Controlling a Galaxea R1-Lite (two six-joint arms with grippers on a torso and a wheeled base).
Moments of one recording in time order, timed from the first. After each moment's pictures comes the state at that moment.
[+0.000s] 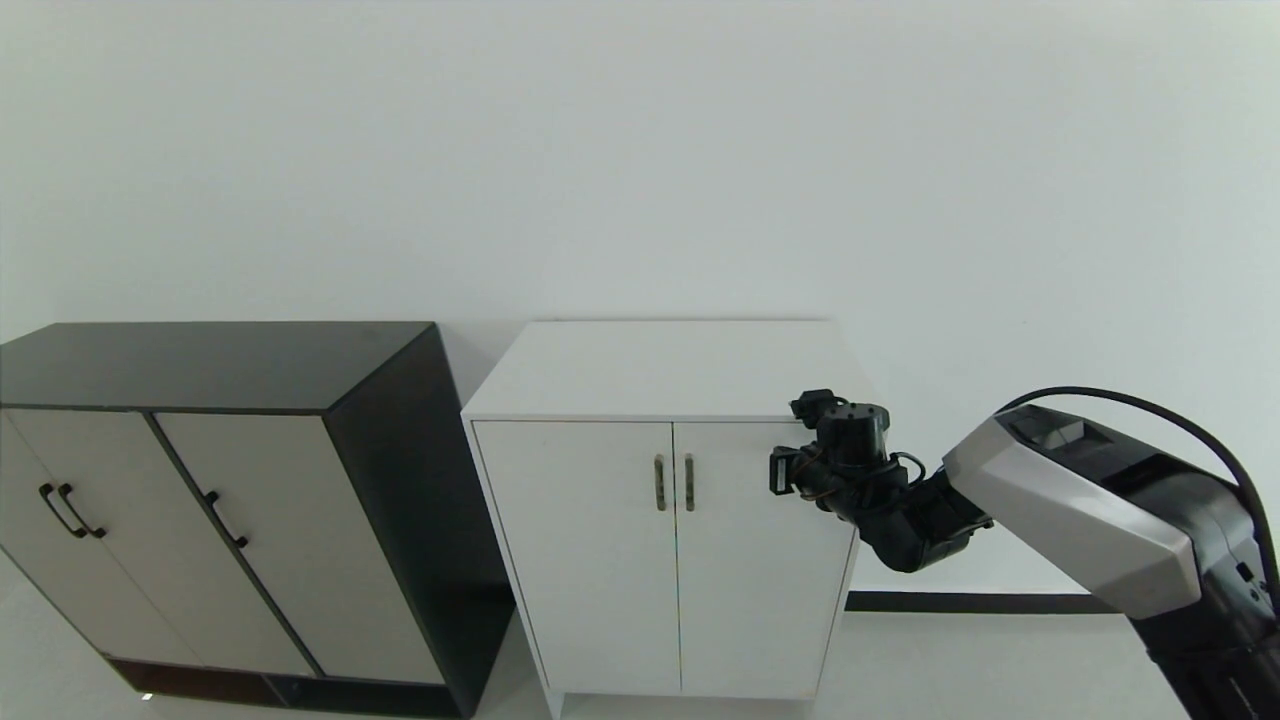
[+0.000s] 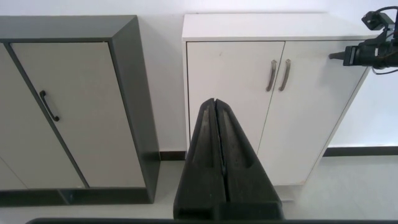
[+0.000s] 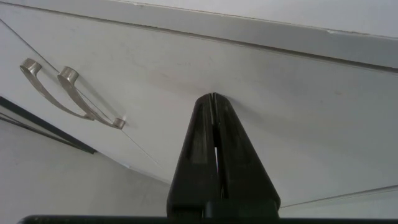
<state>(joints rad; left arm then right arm) 0.00 0.00 0.00 0.00 -0.01 0.00 0.42 2.53 -1.43 -0.83 -0.09 0.13</state>
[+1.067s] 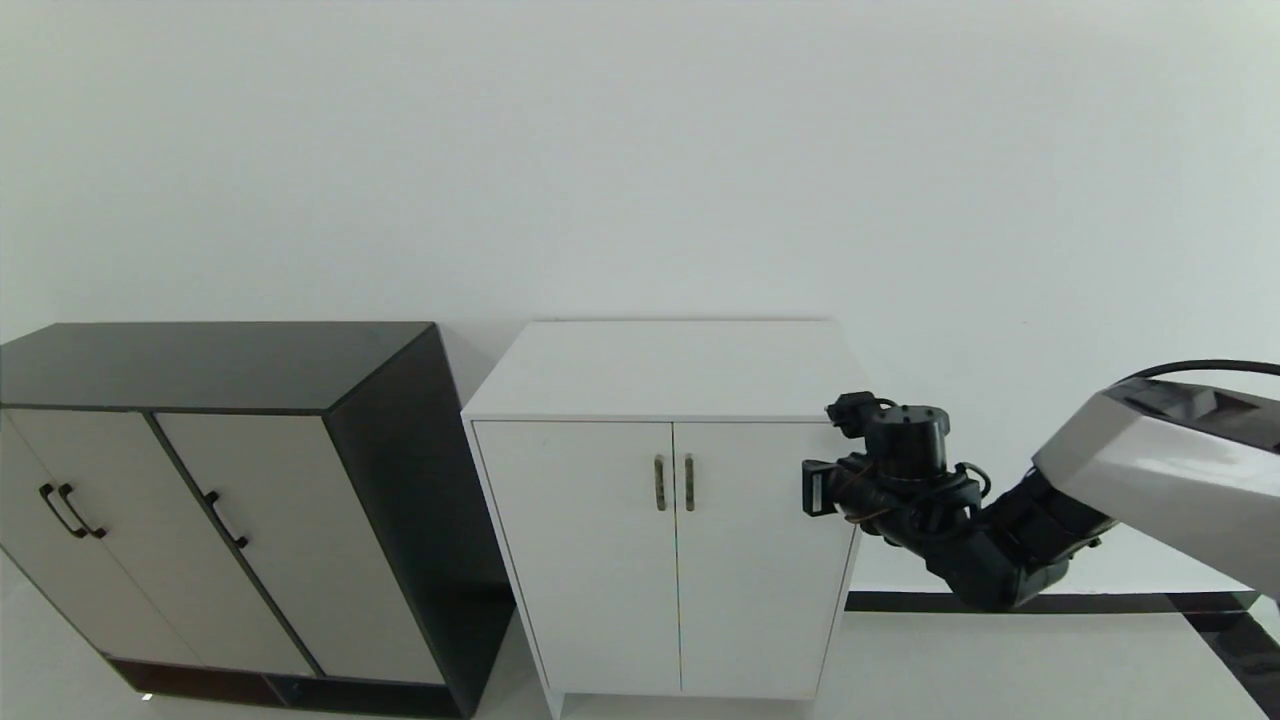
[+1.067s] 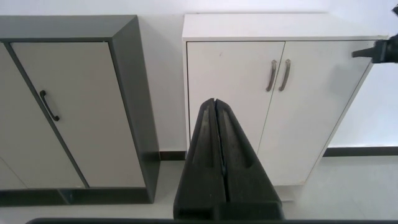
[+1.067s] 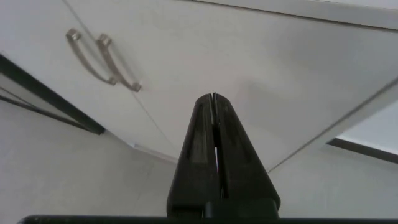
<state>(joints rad) 0.00 0.00 0.00 0.00 -0.01 0.00 0.45 2.24 -0.99 -0.93 -0.09 0.14</state>
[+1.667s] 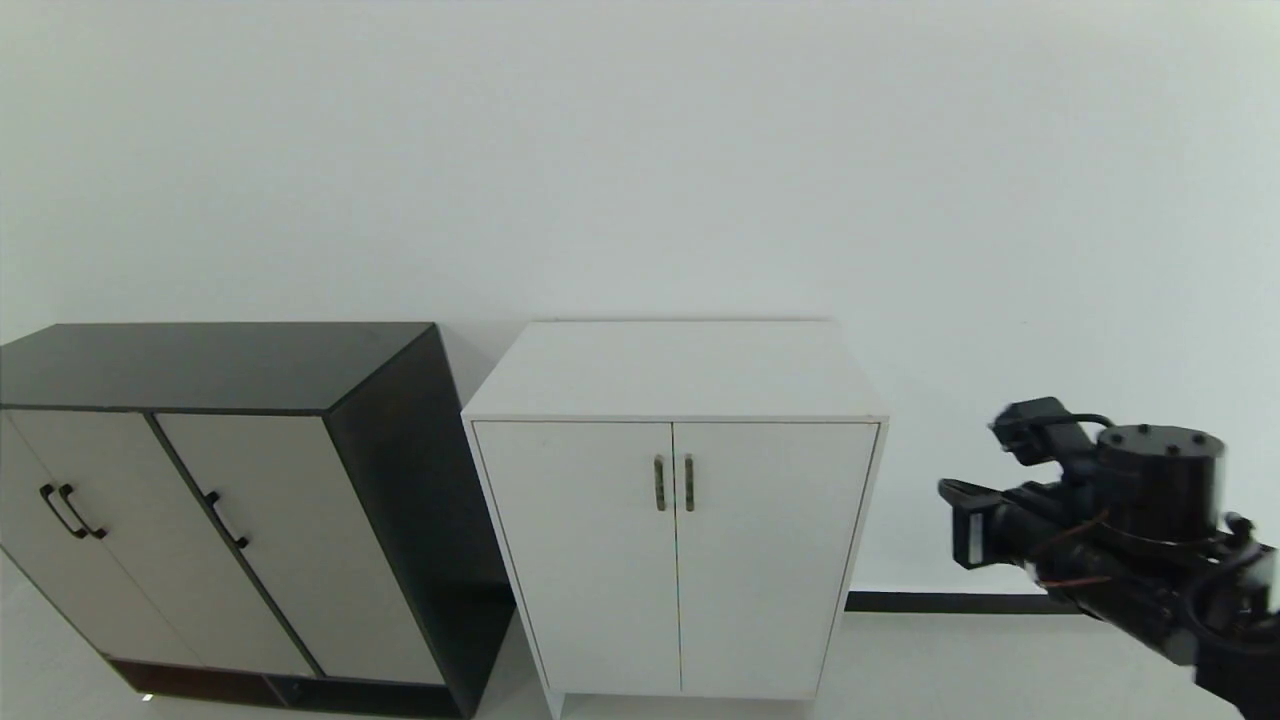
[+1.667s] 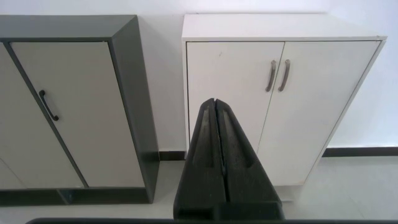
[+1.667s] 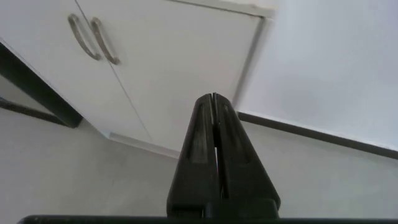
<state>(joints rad) 0.00 0.00 0.00 0.00 -0.01 -0.01 0.40 1.70 -0.41 -0.98 -0.19 0.02</state>
